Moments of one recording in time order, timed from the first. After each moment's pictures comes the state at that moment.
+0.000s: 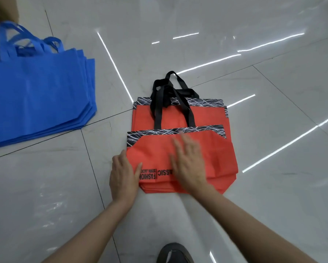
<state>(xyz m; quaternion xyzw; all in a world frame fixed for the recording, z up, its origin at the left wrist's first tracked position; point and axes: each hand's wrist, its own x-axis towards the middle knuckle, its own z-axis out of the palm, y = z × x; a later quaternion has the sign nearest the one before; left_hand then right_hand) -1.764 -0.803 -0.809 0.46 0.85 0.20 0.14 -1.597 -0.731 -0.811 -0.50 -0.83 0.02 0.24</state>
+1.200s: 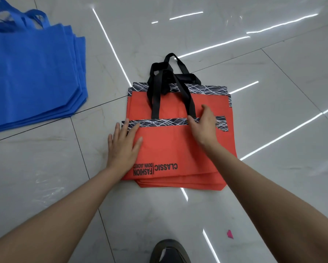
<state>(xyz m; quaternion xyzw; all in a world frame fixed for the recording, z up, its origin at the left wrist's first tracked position) -1.784 -0.751 -0.817 0.58 0.77 0.14 0.20 -1.578 -0.636 -0.806 -0.66 -0.65 0.28 0.23</state>
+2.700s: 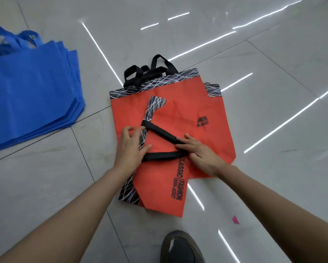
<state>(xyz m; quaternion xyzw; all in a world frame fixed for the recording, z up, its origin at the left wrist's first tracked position) -1.771 -0.750 -0.795 0.61 0.73 0.17 0.25 -1.530 -0.716 -0.811 -0.42 -0.81 0.39 0.06</state>
